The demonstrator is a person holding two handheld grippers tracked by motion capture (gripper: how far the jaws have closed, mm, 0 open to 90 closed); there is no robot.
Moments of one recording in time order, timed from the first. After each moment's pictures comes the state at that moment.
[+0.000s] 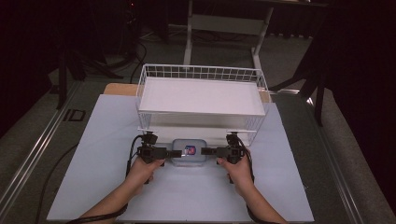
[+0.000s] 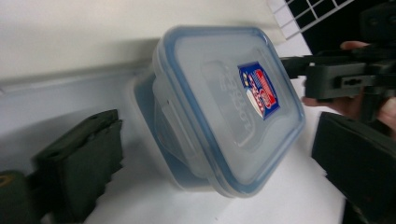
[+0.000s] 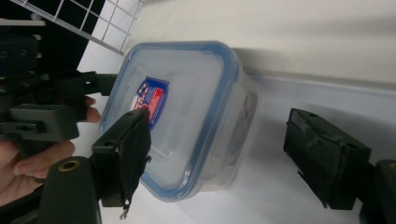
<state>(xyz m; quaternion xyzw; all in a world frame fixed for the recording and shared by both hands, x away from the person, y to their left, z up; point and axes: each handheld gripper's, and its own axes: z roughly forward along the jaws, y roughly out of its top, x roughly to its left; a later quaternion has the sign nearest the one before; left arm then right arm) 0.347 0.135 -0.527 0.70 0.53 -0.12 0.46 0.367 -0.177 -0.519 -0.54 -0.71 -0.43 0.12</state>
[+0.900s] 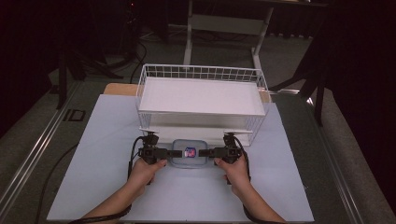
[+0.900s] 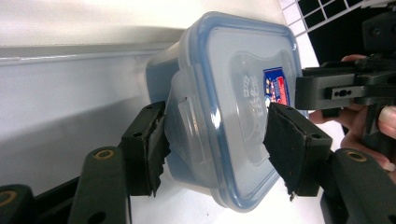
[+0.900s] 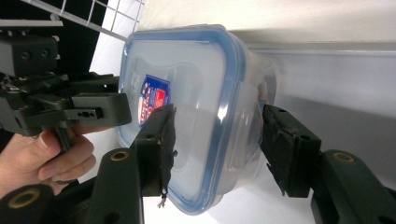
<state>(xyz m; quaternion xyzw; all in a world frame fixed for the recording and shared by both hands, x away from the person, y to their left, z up) 0.344 0.130 -0.526 0.70 0.55 -0.13 0.44 0.365 -0.168 -0.520 -0.56 -0.70 -0.41 0.18</state>
